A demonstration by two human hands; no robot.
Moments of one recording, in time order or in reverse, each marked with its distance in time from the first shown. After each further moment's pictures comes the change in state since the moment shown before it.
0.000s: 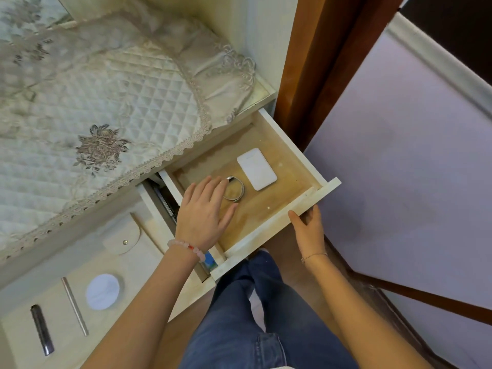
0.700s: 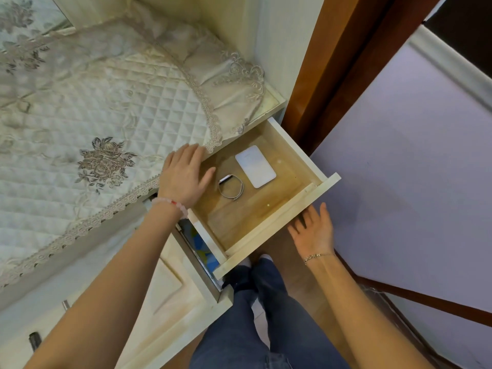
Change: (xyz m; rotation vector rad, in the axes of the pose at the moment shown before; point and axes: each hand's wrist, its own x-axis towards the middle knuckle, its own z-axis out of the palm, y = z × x) left_hand 0.088 -0.094 0.003 -0.018 0.018 -0.027; right_hand 0.017 -0.022 0.035 0.849 -0.014 0.317
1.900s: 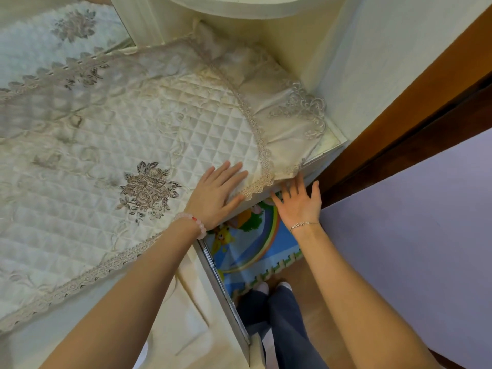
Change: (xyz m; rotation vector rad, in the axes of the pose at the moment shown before) left_hand 0.040 -0.073 0.023 -0.235 -0.030 0.172; right_hand 0.098 0.032 0.178 0.136 -0.263 0.109
